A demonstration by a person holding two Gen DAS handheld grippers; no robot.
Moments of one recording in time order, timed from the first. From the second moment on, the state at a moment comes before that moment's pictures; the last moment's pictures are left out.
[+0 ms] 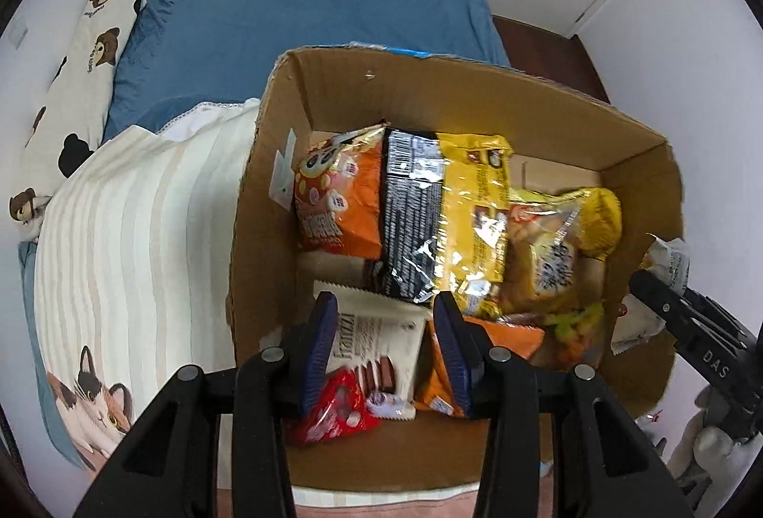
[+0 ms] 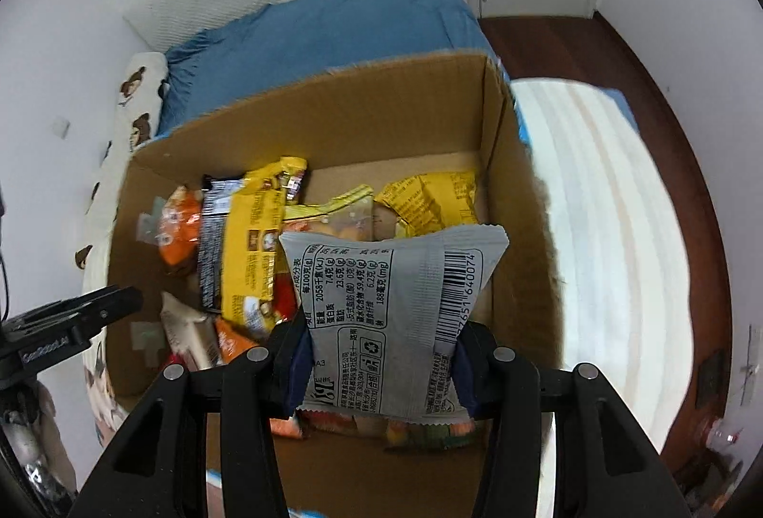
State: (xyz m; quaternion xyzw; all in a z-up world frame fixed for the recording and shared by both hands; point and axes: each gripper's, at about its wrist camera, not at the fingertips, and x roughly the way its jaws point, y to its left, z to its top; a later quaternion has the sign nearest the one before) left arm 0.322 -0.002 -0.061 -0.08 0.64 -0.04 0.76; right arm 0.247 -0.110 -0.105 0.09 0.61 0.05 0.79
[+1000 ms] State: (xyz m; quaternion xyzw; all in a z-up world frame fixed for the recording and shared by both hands) left arm 0.297 -0.017 -0.042 -0.04 0.61 -0.02 0.79; right arm 0.218 -0.090 -0.097 0.04 0.61 0.04 0.79
